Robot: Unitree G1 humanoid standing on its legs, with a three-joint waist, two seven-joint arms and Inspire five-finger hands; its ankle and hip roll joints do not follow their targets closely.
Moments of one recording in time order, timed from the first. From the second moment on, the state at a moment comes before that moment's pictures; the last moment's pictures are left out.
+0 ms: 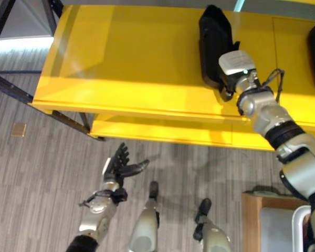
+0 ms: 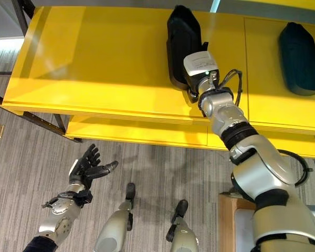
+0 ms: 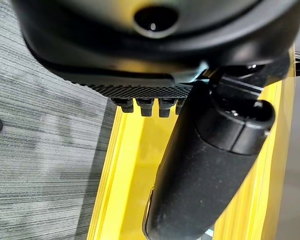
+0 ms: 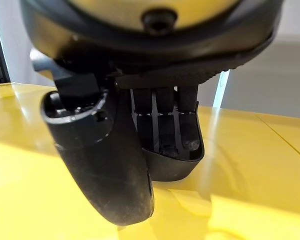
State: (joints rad) left arm -0.07 0.42 -0.23 0.31 -0.62 -0.13 0.15; right arm -1.26 -0.62 0.81 0.91 -0.61 0.08 -0.13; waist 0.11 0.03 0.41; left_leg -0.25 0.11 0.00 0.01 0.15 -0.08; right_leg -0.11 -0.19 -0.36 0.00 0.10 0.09
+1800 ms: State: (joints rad) left arm -0.04 0.42 -0.21 0.31 -0.62 -0.13 0.15; right arm -1.26 -0.64 0.89 0.91 -0.75 0.05 -0.09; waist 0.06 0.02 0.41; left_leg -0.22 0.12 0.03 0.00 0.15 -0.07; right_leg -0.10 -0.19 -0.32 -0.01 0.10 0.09
